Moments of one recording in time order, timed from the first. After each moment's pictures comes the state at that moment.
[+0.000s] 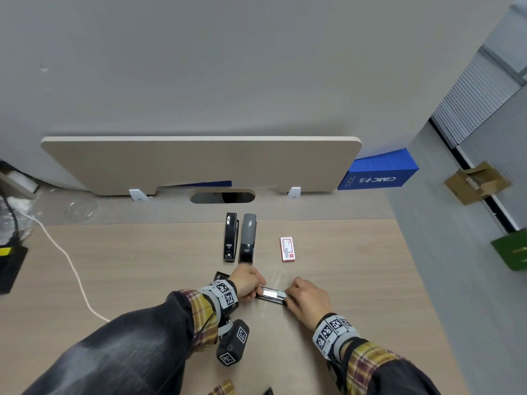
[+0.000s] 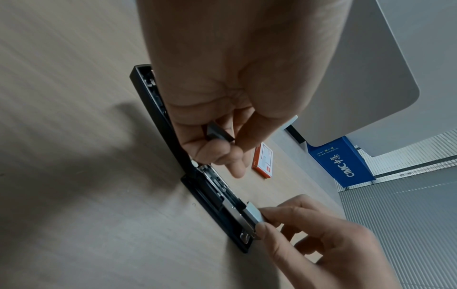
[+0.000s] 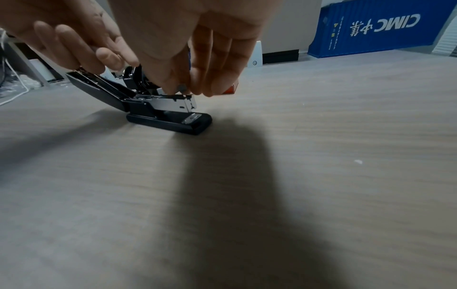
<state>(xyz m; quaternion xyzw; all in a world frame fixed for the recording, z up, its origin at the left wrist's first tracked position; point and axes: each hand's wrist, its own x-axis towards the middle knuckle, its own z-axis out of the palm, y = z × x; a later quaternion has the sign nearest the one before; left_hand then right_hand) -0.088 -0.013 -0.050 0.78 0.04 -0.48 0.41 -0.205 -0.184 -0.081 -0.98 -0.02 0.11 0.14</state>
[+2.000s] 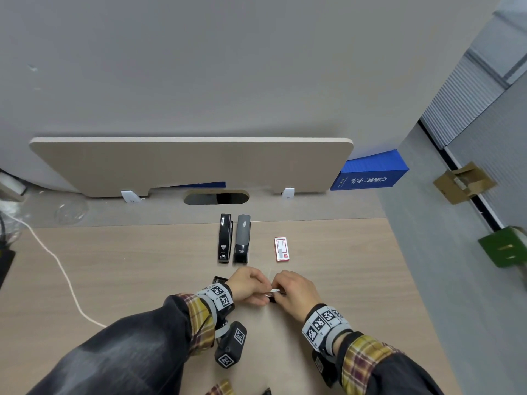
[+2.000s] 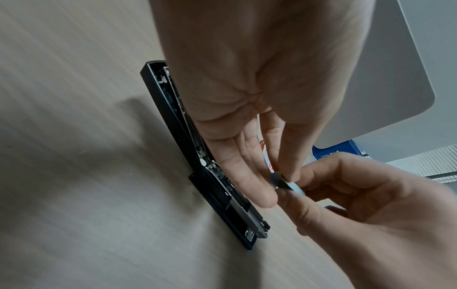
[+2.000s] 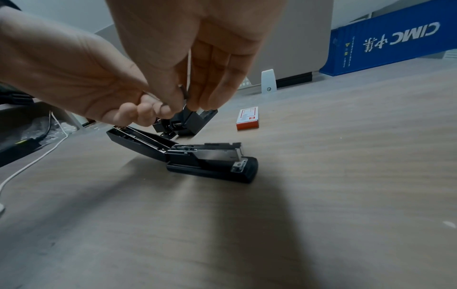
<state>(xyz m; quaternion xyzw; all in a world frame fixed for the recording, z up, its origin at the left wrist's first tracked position) -0.099 -0.015 -0.051 0.67 0.02 -0.51 0.54 -0.186 -0.168 -0.040 -0.96 0.01 0.10 0.24</state>
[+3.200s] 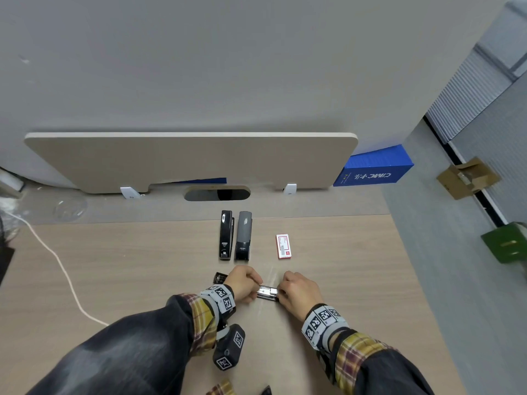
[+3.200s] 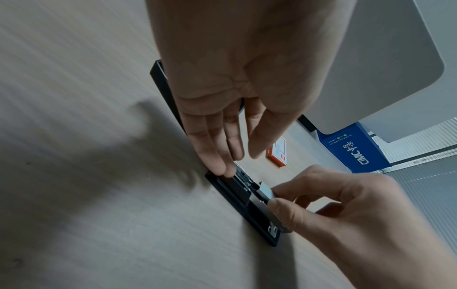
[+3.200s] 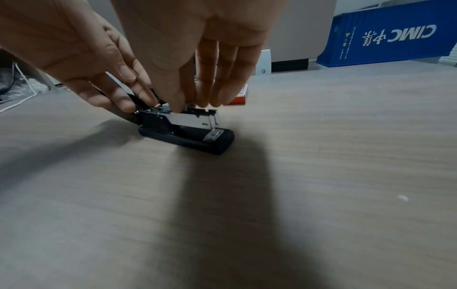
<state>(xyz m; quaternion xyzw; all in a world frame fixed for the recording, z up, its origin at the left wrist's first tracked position) -0.095 -0.011 -0.076 0.78 0.03 -0.45 0.43 -0.186 -0.172 -0.071 -0.98 -0.01 0.14 0.11</state>
